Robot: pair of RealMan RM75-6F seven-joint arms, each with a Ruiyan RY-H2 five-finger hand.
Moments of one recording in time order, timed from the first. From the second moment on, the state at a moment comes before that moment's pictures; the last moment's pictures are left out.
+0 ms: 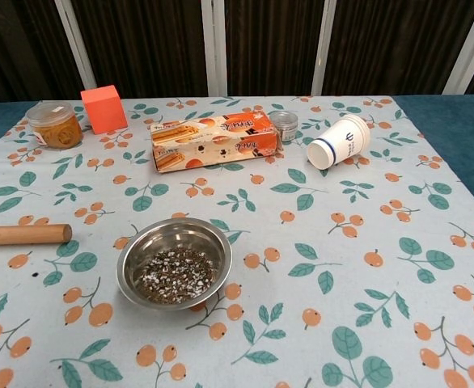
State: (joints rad) left arm -0.21 -1.20 -0.09 -1.71 1.42 1.28 0.37; right arm 0.05 -1.15 0.05 -1.64 -1.53 1.50 0.03
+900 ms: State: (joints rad) left arm -0.44 -1.52 -0.15 -1.53 1.07 1.08 0.69; right arm 0.06 -1.14 0.06 -1.65 -1.51 1.49 0.06
